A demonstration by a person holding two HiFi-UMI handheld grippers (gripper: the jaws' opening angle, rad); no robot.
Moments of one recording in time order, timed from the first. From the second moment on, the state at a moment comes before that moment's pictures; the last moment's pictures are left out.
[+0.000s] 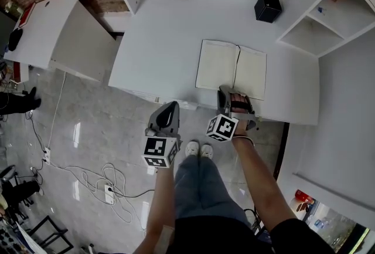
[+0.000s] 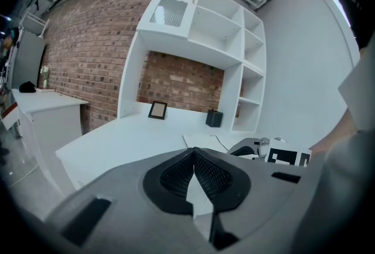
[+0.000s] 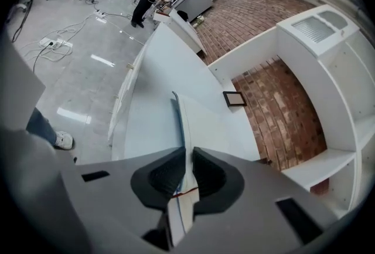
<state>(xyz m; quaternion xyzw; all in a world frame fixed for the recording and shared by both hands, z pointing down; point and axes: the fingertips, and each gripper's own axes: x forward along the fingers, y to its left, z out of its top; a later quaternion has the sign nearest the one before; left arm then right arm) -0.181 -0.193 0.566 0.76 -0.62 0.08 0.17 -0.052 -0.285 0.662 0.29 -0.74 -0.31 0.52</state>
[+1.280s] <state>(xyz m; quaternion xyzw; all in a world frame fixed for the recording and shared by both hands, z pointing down) -0.123 -0.242 0.551 0.81 -0.56 0.08 0.16 0.049 -0.292 0.620 0.54 -0.79 0.13 0.26</state>
